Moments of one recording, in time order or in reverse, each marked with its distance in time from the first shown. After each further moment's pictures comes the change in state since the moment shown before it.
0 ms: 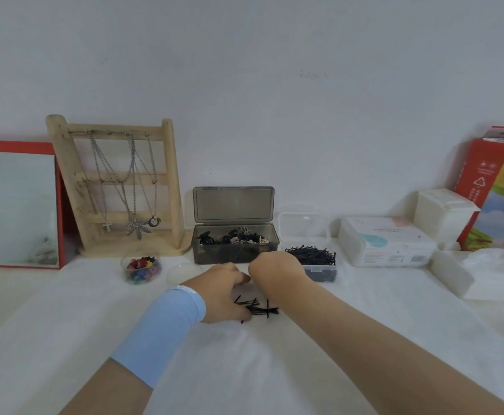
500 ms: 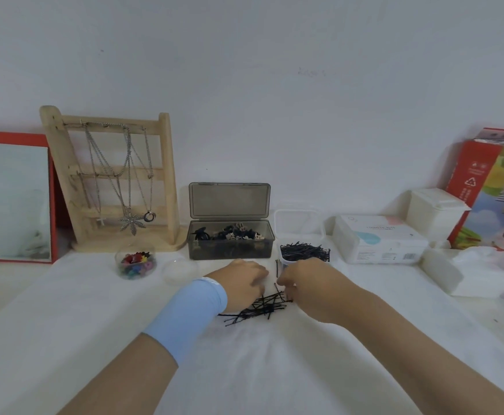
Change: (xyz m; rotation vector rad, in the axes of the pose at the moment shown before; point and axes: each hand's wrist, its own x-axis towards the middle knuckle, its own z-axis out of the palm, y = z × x) left_hand 0.025 0.025 0.009 -0.056 0.002 0.116; right_hand -0.060 0.050 0.031 0.415 0.143 0.021
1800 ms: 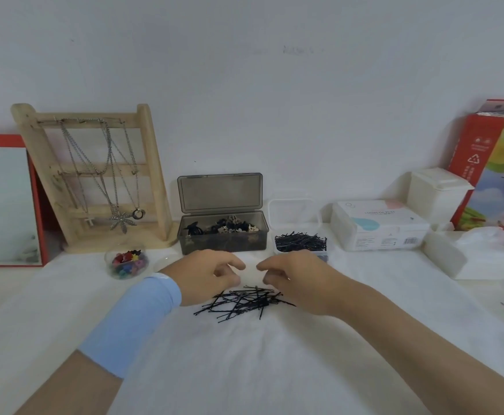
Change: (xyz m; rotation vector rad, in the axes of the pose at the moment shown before) left_hand -0.032 -0.021 -0.023 -0.241 0.036 -0.112; right_hand 0.001 -0.002 0.001 0.351 0.026 -0.070
